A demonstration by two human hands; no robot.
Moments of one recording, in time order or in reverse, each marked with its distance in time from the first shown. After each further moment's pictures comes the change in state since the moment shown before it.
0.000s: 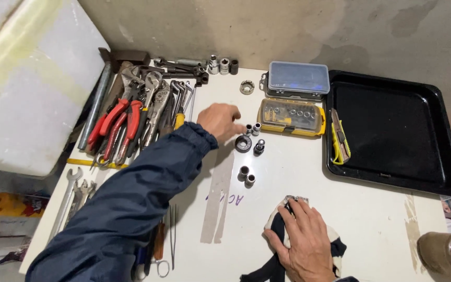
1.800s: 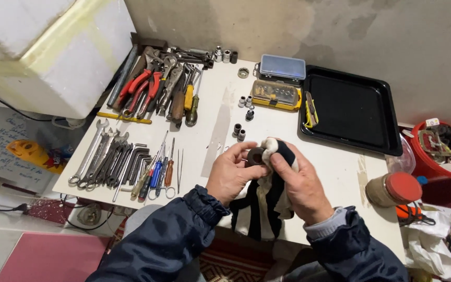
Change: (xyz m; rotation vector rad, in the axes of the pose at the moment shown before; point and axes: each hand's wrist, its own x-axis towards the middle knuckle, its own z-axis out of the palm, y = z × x) left_hand -0.262 0.087 0.110 -1.498 0.256 0.124; right_hand 0.032 -0.076 -0.156 1.492 -0.063 0.649
